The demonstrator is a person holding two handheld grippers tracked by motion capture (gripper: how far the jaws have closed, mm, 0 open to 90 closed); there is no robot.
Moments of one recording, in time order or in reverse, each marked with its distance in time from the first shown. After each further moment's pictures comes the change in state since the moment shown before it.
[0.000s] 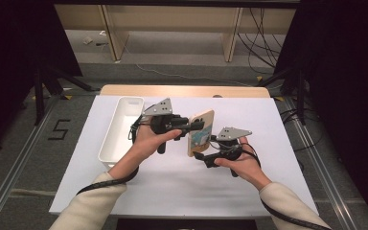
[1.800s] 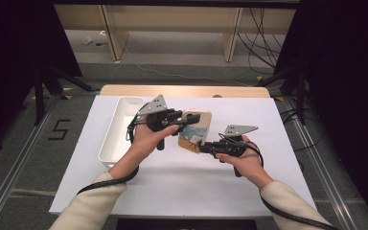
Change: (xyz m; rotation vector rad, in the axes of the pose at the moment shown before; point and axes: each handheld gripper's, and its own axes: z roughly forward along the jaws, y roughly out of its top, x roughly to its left) left arm 0.008 0.000 -0.007 -0.081 0.120 0.005; right arm -0.014 0.000 -0.010 -0.007 0.141 0.087
